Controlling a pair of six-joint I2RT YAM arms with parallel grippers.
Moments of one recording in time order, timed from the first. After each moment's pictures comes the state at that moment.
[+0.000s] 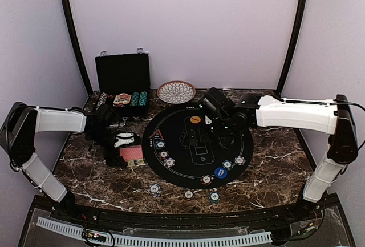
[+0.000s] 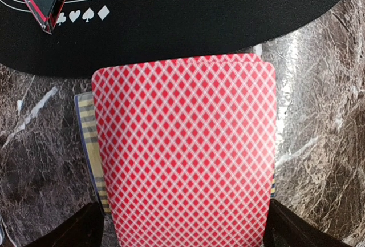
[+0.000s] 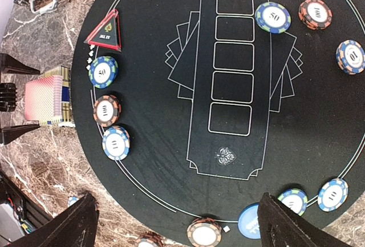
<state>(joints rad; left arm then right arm) -0.36 1.56 0.84 -0.57 0.26 0.95 1.00 1.68 1.36 -0.70 0.14 0.76</state>
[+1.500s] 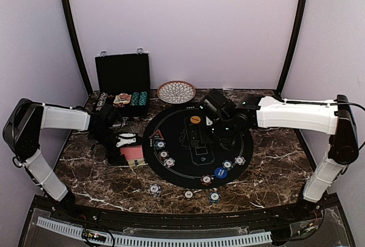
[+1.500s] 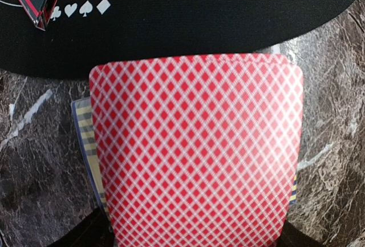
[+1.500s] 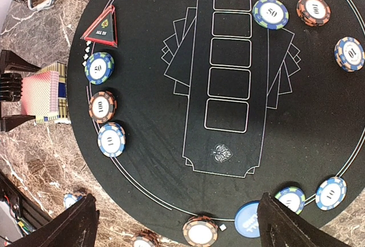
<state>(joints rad) -0.36 1.63 0.88 -0.56 0.24 0.96 1.00 1.67 1.34 -0.70 0.14 0.75</state>
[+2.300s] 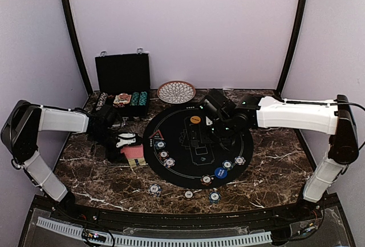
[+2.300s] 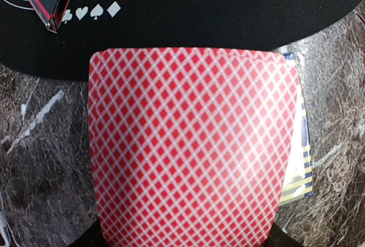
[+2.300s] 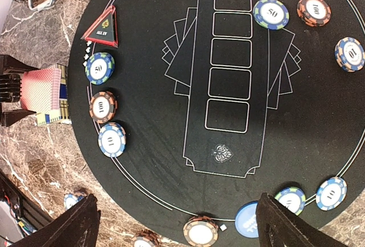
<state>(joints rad) -0.36 1.60 0.84 -0.50 0.21 0.96 1.00 1.67 1.34 -0.70 0.14 0.75</state>
